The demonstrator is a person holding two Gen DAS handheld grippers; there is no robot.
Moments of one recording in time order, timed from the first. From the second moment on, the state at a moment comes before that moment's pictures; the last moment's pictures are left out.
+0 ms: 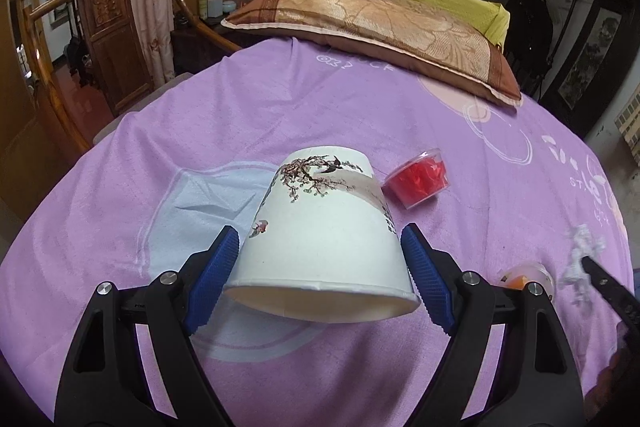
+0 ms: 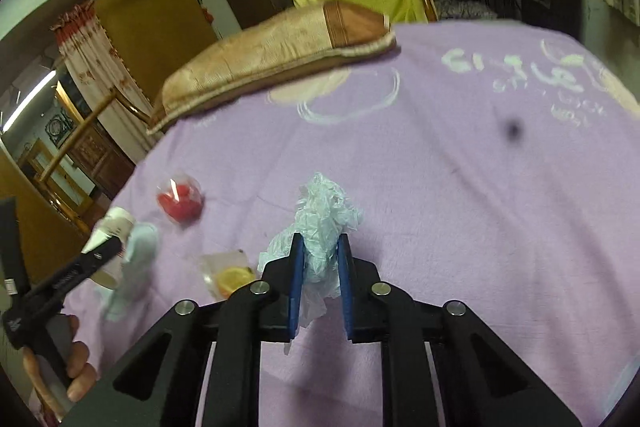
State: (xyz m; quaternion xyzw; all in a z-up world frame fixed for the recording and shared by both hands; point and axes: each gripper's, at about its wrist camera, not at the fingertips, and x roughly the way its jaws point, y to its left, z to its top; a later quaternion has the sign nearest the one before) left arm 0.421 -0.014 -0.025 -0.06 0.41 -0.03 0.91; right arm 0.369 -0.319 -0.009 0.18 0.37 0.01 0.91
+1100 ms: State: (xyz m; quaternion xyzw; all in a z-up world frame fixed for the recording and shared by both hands) left arm 0.143 0.090 0.070 -0.07 0.27 0.00 0.96; right arm 0.140 -0.218 0.091 0.13 0.24 0.18 0.94
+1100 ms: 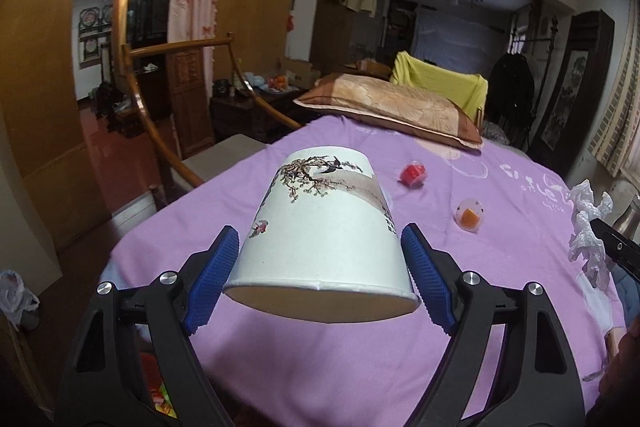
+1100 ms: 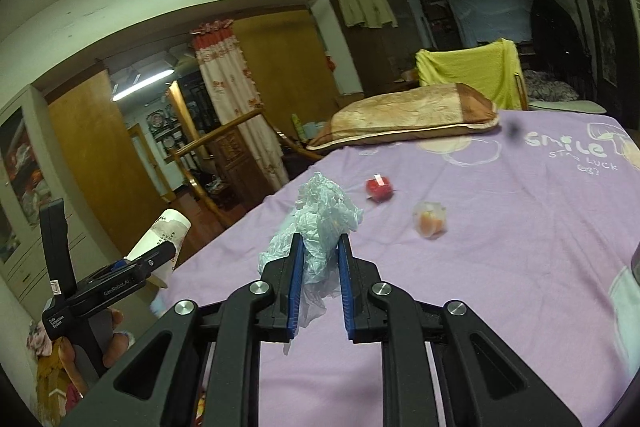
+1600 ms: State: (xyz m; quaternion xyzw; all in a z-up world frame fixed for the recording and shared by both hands) left arm 0.008 0.253 0.004 -0.12 0.31 0.13 0.93; right arm 0.053 -0.106 0.102 0.09 0.24 0.29 0.92
